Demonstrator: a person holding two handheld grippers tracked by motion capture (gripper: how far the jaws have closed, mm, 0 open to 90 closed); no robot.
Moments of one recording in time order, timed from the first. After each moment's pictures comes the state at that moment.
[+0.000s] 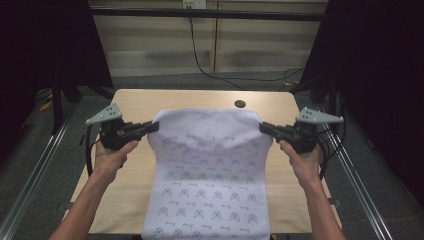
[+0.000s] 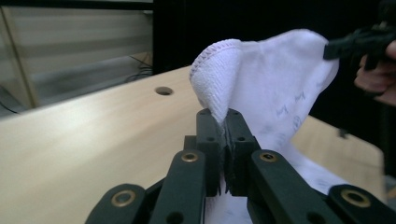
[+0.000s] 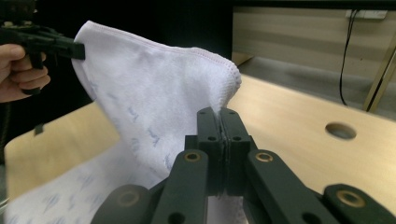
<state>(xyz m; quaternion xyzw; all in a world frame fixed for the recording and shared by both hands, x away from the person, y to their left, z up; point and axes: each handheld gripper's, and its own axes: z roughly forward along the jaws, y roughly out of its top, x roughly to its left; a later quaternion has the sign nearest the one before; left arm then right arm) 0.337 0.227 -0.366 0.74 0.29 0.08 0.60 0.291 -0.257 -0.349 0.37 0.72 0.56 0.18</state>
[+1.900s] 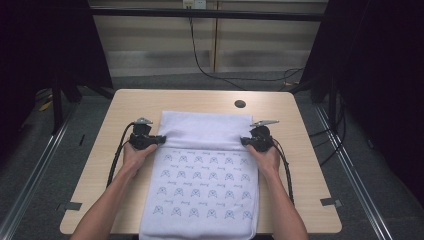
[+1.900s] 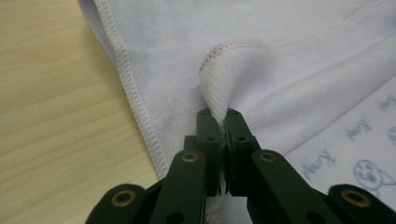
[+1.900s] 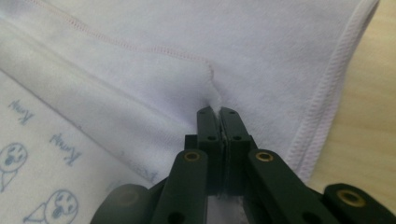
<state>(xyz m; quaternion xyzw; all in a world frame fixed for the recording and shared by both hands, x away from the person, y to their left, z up) 0.445 0.204 -0.504 0.80 0.42 0.07 0.42 0.403 -0.218 -0.501 0.51 0.77 0.36 0.15</state>
